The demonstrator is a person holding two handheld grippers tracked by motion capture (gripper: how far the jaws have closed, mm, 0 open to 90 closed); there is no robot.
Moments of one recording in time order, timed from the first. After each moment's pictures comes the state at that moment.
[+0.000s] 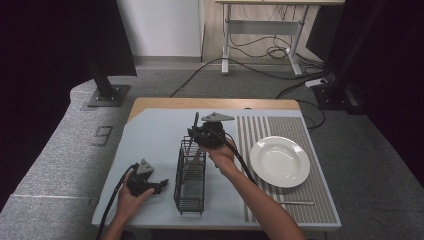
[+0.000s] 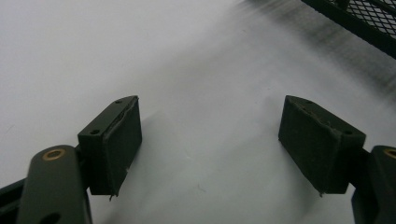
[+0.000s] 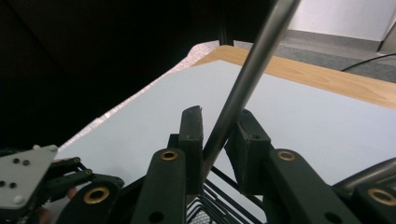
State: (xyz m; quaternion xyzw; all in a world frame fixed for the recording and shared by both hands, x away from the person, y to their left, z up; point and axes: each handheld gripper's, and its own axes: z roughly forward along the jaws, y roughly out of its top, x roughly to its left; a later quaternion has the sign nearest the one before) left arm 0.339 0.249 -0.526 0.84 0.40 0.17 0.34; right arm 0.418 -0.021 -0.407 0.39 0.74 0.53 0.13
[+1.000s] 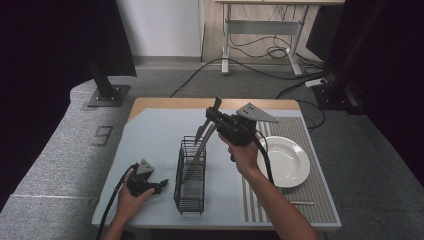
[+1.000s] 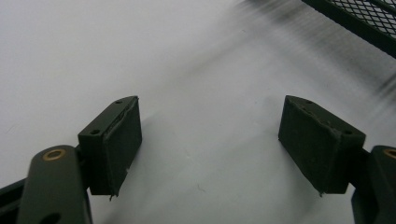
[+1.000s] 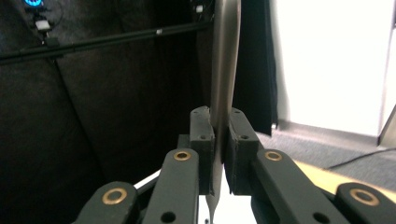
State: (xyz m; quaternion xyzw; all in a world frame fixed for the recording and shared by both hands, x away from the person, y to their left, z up) left arm 0.339 0.249 -0.526 0.84 0.40 0.17 0.34; right arm 0.362 -0.087 -0.323 0.33 0.63 0.68 0.18
